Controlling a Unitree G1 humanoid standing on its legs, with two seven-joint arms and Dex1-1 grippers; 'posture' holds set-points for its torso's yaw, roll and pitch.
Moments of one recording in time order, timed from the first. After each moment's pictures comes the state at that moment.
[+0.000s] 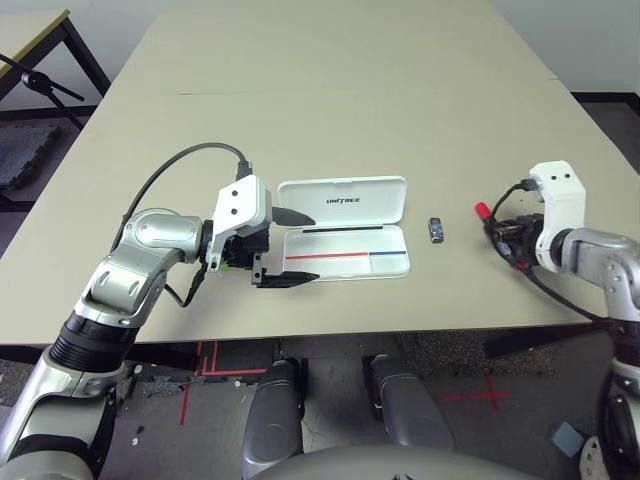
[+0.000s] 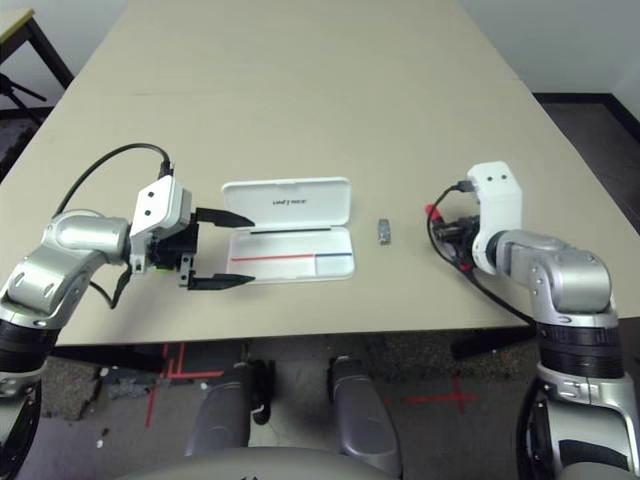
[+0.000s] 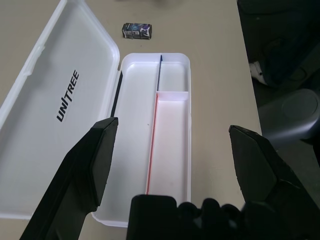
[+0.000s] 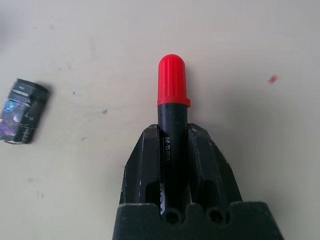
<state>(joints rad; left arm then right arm) -0.40 0.76 -0.16 -0.22 -0.35 0.31 -1.20 -0.39 -0.76 -0.14 -0.09 0.36 1.07 0.53</state>
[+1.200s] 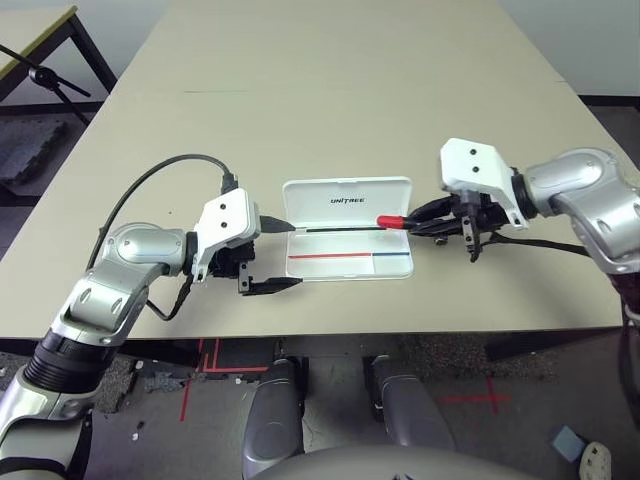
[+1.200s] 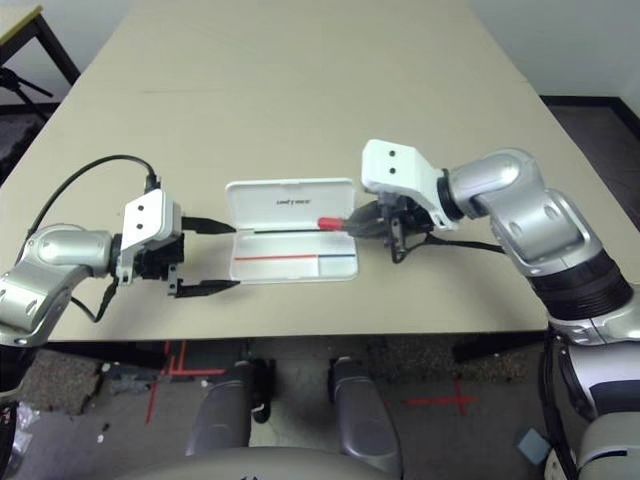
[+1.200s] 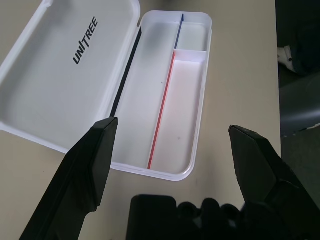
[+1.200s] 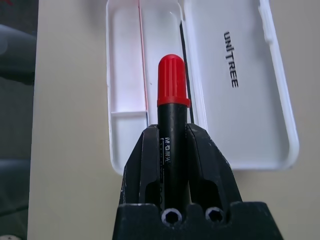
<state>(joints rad) -0.30 0.83 -0.13 -0.27 -0.31 0.31 -1.11 -0.77 -0.80 0.35 -0.16 0.18 0.55 1.28</state>
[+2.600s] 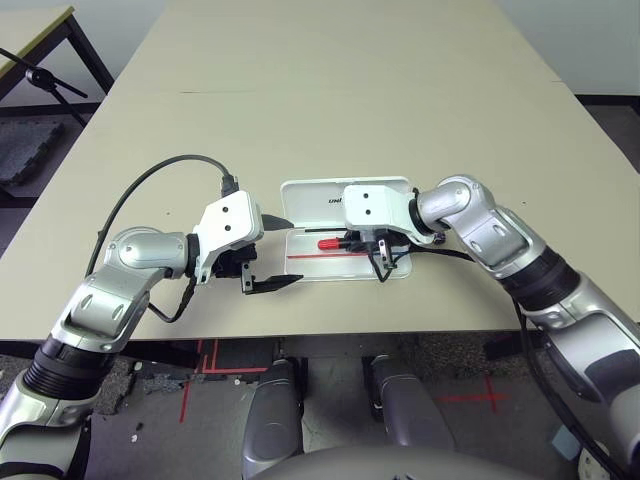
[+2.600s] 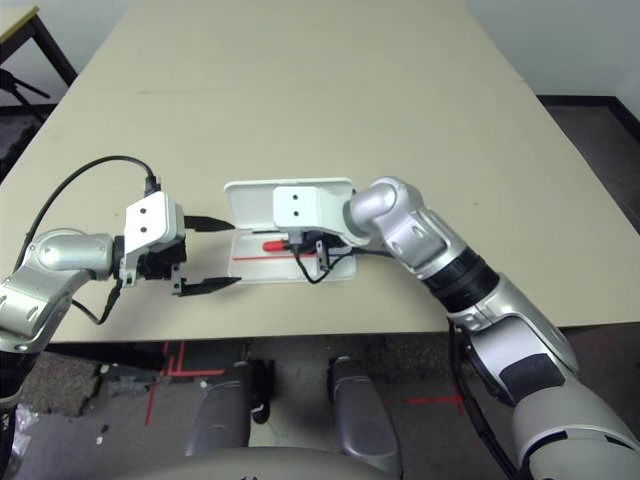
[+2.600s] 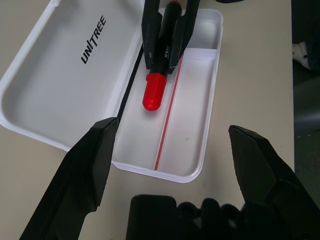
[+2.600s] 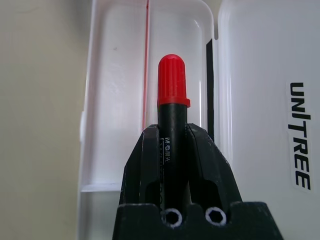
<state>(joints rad) -0.28 0.83 -0.13 -0.30 -0.29 0.31 -1.06 -0.79 -0.49 0.56 0.08 -0.10 0.40 1.14</state>
